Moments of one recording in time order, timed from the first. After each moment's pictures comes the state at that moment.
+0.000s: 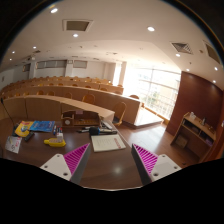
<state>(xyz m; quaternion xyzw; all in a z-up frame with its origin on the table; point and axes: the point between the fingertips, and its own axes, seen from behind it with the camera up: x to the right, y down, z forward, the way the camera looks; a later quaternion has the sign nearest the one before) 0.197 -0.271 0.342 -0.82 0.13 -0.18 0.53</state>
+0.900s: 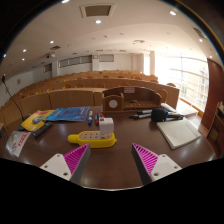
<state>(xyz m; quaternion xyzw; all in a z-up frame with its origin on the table) 0.004 0.022 0.074 -0.85 0.05 -0.03 0.53</state>
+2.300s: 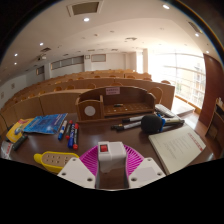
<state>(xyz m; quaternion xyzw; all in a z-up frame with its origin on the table) 0.113 0.139 0.052 -0.85 0.09 -0.04 0.52</state>
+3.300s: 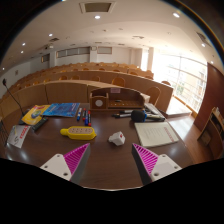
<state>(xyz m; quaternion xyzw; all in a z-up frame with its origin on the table) 0.076 -0.060 0.142 -0.87 0.05 -0.06 0.48</state>
